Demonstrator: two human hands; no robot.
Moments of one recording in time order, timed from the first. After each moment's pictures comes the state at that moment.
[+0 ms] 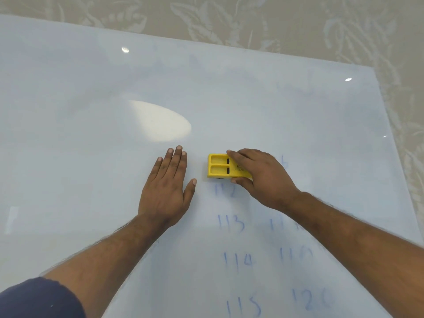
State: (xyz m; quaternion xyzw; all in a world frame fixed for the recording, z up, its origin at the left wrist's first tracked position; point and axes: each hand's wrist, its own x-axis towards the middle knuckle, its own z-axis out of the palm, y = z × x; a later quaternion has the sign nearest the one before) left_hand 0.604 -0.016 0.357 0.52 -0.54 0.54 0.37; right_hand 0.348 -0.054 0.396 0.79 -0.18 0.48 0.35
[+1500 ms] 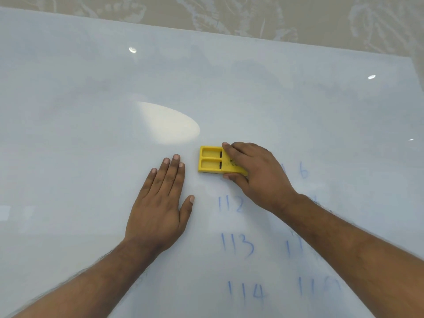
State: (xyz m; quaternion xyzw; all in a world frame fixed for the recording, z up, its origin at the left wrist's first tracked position) left_hand 0.615 -0.036 0.346 0.53 -0.51 0.58 0.34; right_hand 0.381 -0.097 0.427 0.77 -0.13 0.51 0.35
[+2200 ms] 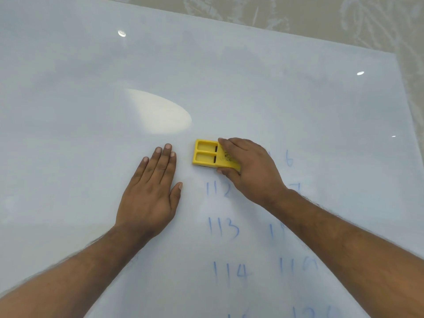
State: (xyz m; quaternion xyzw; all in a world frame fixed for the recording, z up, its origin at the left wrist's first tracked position) left_hand 0.610 -0.042 0.341 0.52 -0.50 0.60 0.35; right_hand 0.372 -0.092 0.408 0.77 -0.16 0.54 0.31
